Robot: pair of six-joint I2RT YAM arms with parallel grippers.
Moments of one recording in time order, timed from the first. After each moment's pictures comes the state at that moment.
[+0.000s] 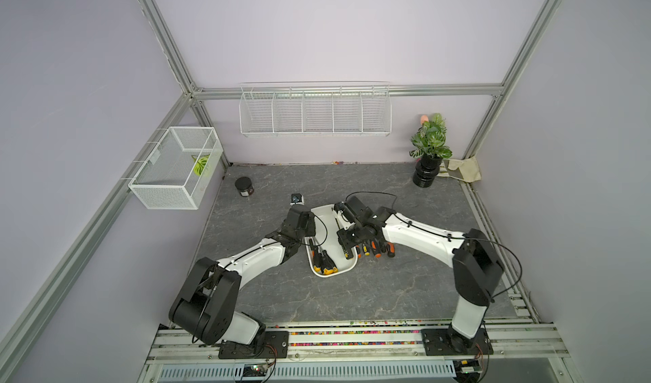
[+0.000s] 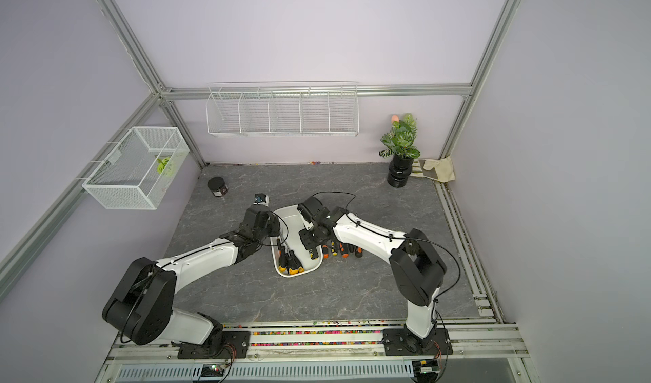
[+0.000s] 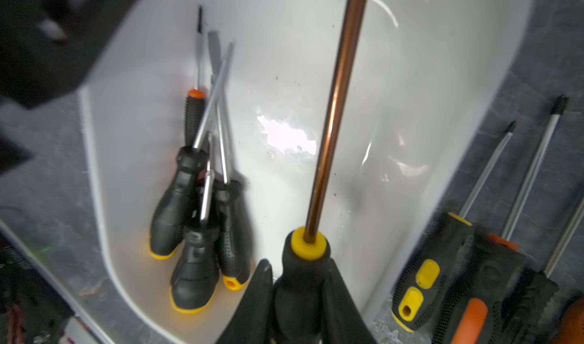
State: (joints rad) left arm -0.53 1.46 0.75 0.05 -0.27 -0.36; right arm 0.81 1.78 1.36 -0.62 -0.11 0.31
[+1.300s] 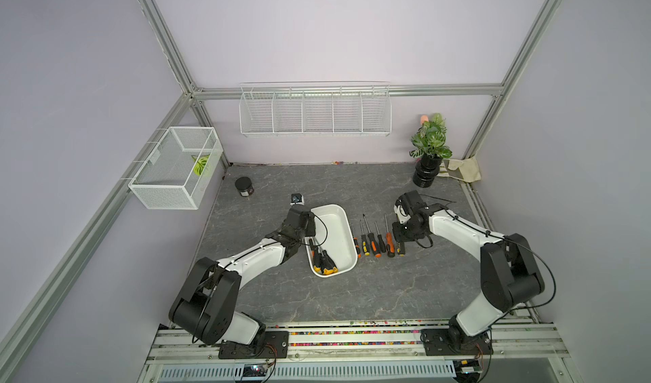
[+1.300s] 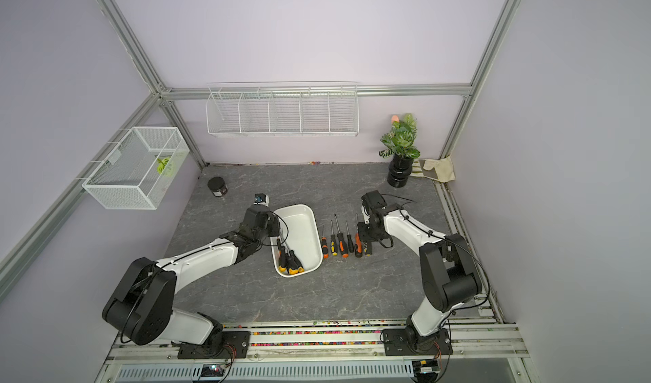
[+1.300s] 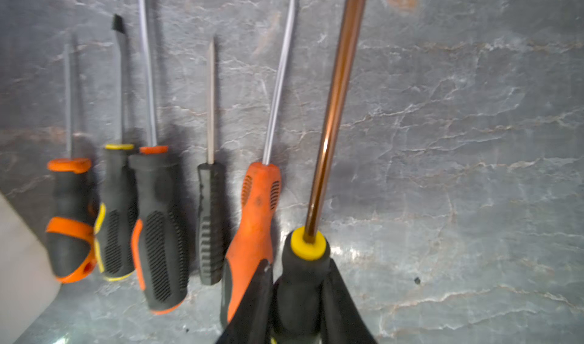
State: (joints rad) left arm -0.53 1.46 0.75 0.05 -0.27 -0.36; right arm 0.34 1.67 1.08 -0.68 -0.05 0.20
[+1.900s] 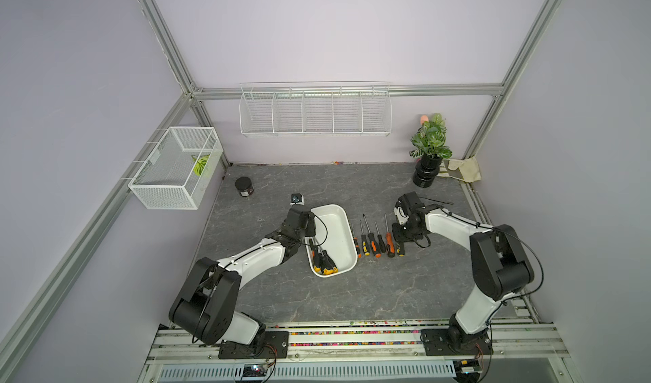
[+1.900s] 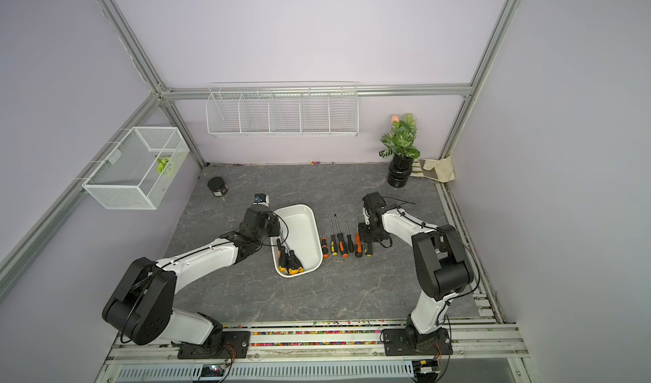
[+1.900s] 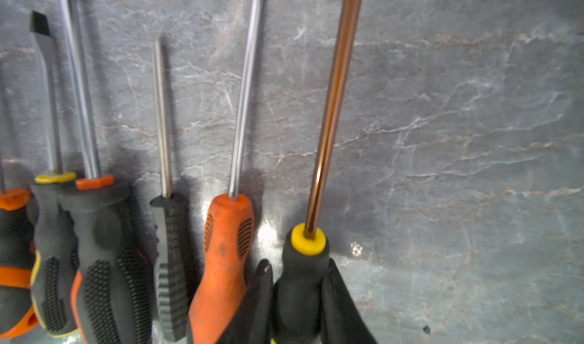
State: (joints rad) left arm -0.53 1.46 0.75 0.06 -0.27 -0.36; right arm 0.32 1.75 1.08 -0.62 -0.07 0.20
